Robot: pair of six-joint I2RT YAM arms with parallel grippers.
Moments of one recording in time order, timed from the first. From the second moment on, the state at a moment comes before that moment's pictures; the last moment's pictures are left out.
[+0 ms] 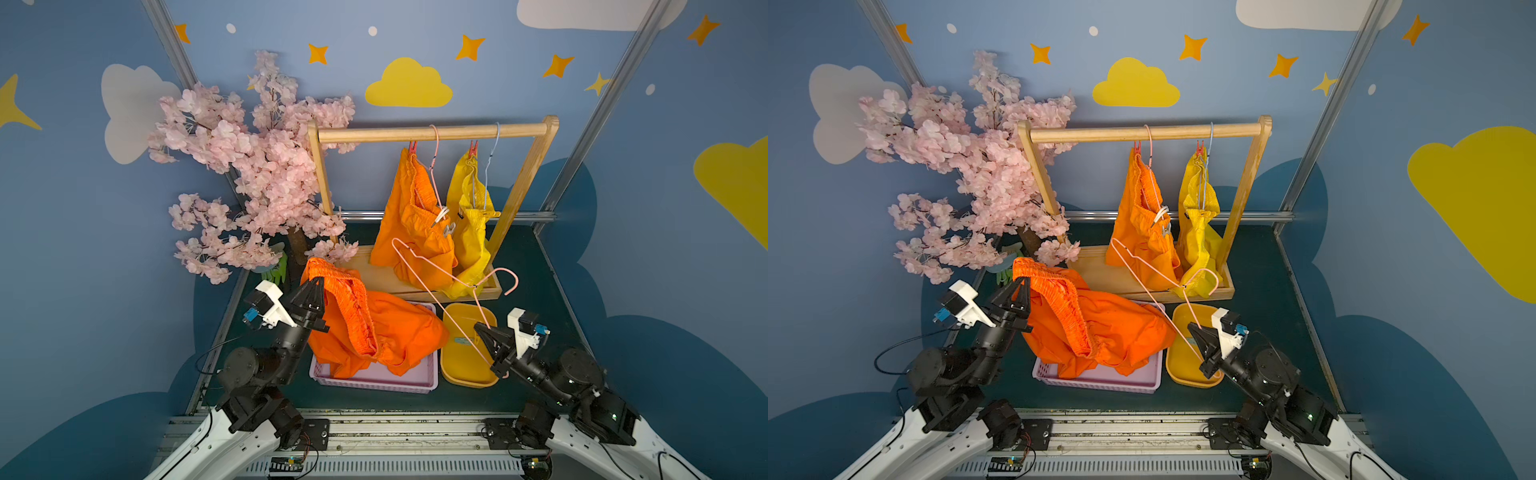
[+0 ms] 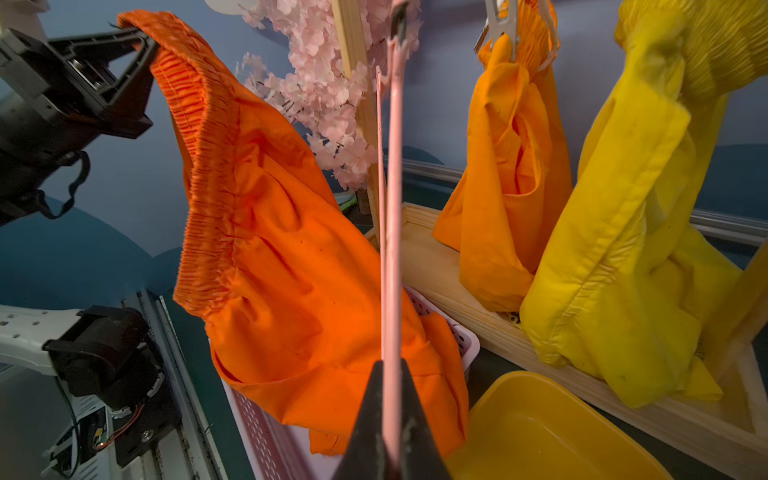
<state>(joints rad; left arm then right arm) -0.74 0.44 0.58 0.34 -0.34 -0.21 0.96 0.32 0.58 -0.37 0.14 0.16</state>
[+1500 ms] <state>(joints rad) -0.79 0.84 0.58 0.41 -0.05 -0.17 0.79 0.61 0.70 -0.31 0.02 0.27</state>
